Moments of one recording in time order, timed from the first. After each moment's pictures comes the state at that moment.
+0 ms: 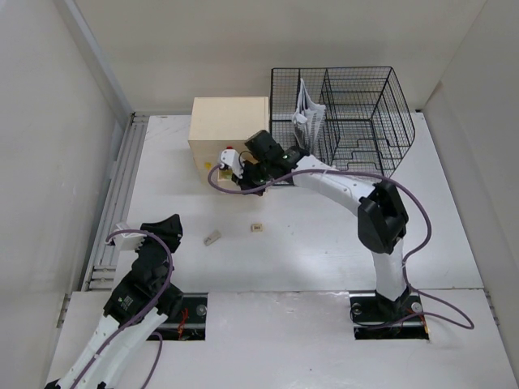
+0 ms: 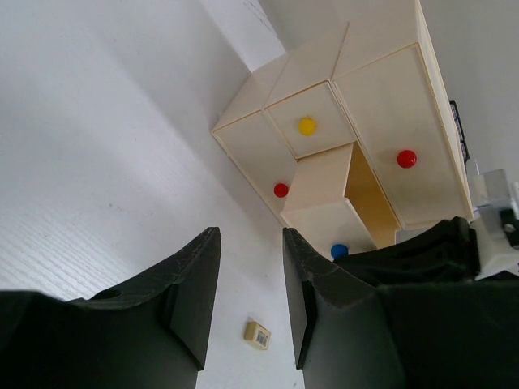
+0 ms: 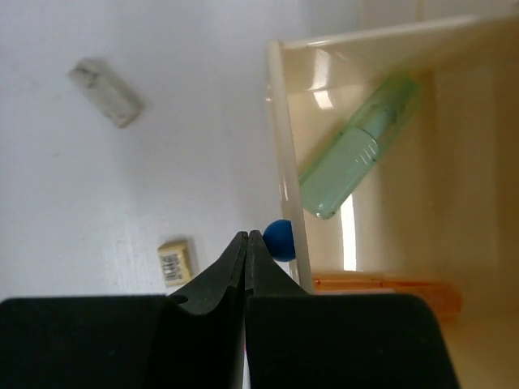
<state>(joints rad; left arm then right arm) -0.61 0.01 0.34 -0.62 -0.78 -1.17 0.79 2.03 1.80 -0.65 -0.47 -0.54</state>
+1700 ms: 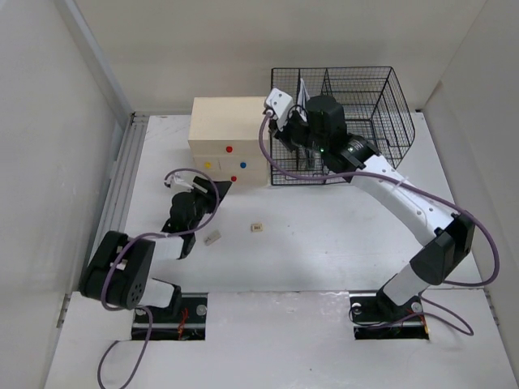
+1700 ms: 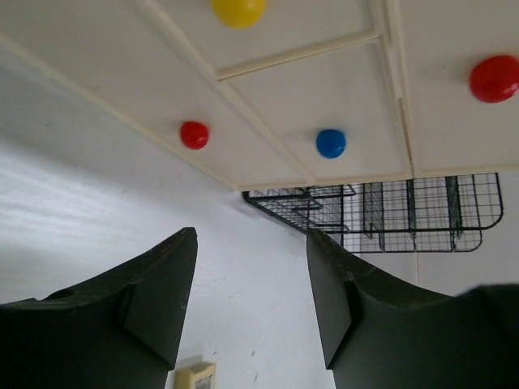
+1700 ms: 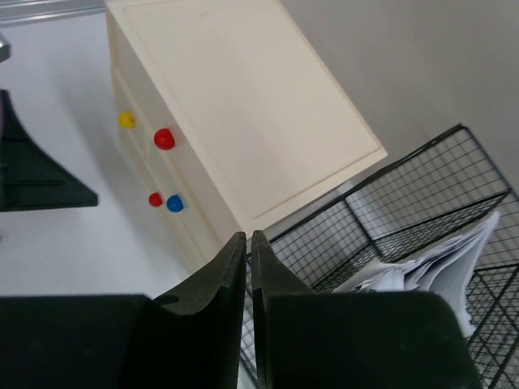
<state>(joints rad) -0.29 1.34 0.25 0.86 0.03 -1.15 0.67 1.59 1.63 -0.30 -0.17 -0.43</state>
